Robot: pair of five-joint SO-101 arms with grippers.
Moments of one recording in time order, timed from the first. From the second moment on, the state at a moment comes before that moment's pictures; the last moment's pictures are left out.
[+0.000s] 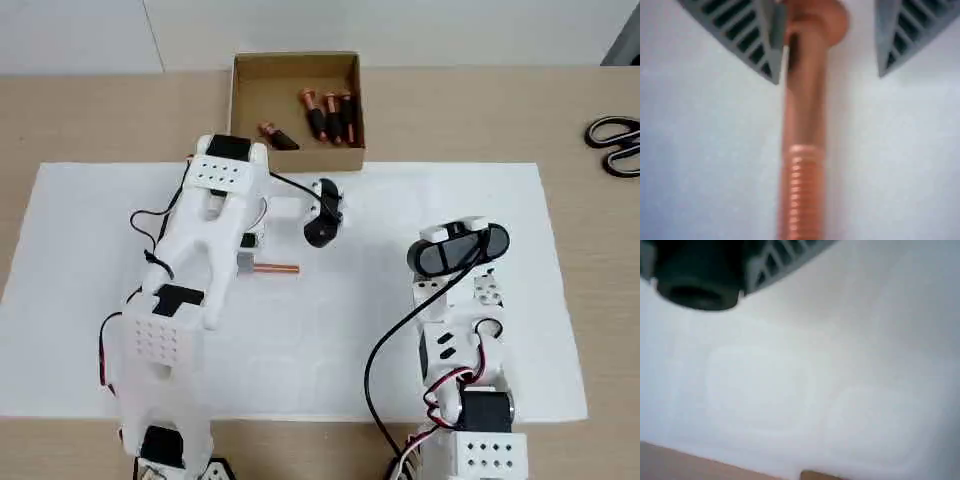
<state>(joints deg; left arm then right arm) 7.8 38.5 -26.9 98.9 -76.2 -2.0 -87.3 86.2 34.0 10.2</state>
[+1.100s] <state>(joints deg) 8.7 21.8 -16.4 97.0 26.7 -2.0 -87.3 86.3 34.0 10.2</state>
